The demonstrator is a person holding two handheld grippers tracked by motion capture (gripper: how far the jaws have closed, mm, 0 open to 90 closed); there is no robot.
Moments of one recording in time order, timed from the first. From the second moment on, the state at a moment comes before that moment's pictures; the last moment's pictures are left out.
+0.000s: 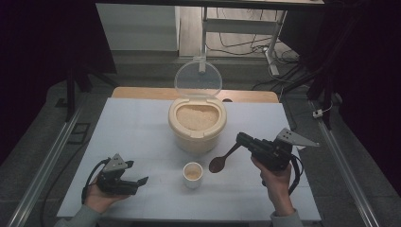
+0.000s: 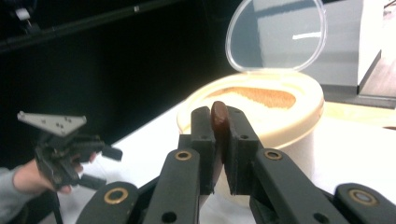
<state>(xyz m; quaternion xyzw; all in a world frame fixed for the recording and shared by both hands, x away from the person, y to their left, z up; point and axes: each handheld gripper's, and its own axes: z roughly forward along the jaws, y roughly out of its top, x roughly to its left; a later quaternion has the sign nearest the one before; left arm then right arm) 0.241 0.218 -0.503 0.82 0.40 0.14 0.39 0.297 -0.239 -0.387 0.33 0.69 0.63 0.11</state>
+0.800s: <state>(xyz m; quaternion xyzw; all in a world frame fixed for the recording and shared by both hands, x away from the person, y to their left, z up) 0.241 0.215 -0.503 0.82 0.39 0.13 0.38 0.304 -0.208 -0.398 0.29 0.79 0.54 0.06</state>
